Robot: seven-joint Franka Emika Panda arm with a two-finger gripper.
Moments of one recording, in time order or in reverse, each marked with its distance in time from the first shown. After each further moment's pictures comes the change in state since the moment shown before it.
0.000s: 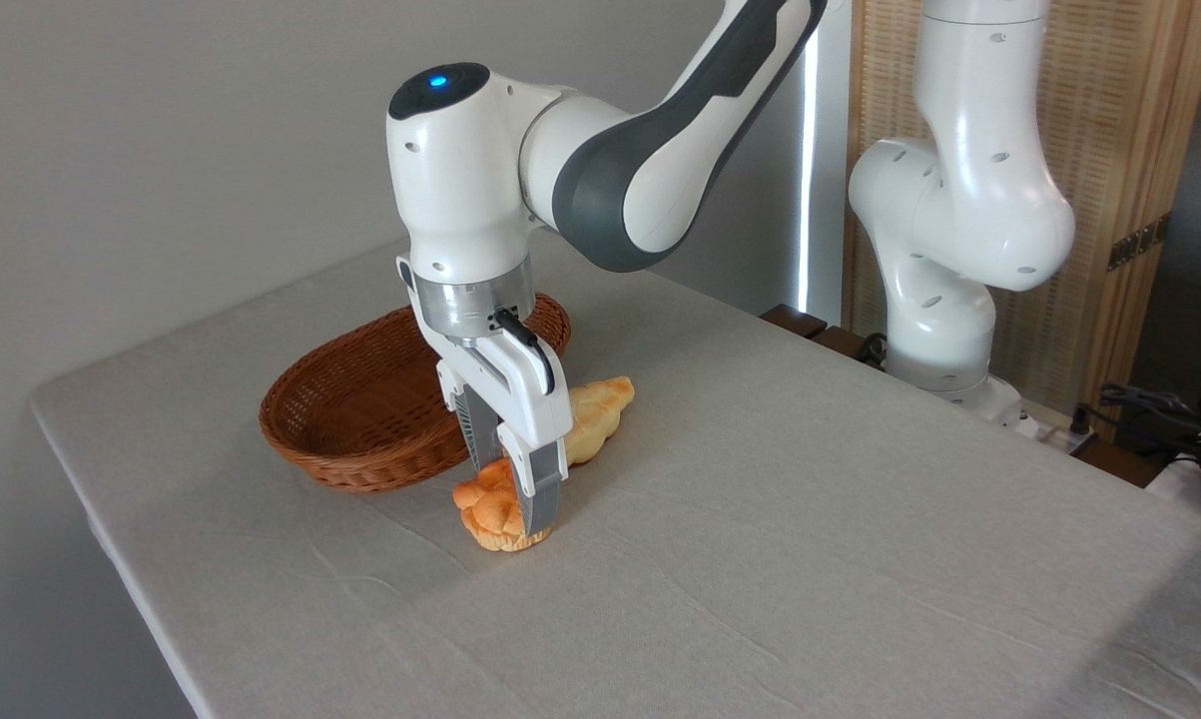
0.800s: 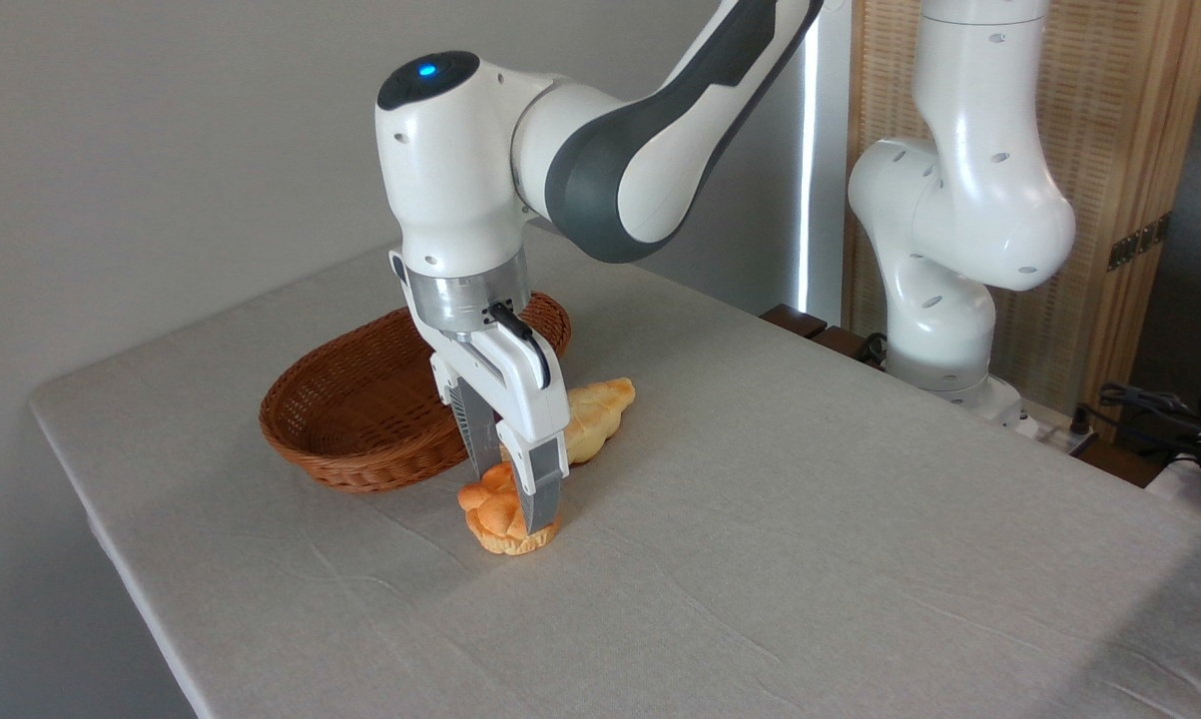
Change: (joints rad) arm 0.004 0.008 -0.001 0.028 0.000 -0.037 0.000
